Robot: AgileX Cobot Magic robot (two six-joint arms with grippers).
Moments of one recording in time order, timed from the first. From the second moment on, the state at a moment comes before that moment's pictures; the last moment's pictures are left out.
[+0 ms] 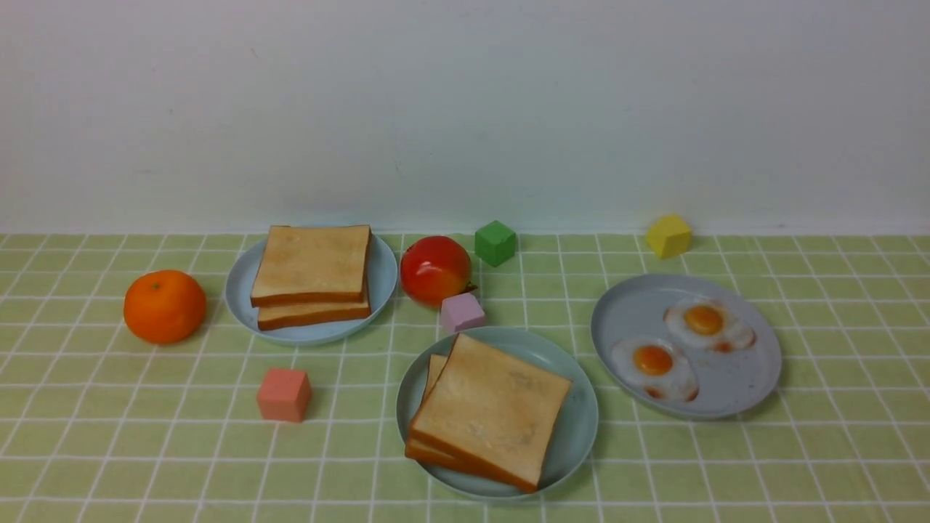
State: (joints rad) right arm 0.65 0.22 -0.52 -0.13 0.61 0.31; left arm -0.04 0.20 -0.57 -0.11 0.97 -0.25
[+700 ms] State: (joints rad) right arm 0.65 0.22 -0.52 -0.14 0.61 0.31; left arm -0.04 -0.01 0.03 0.09 0.41 -0.20
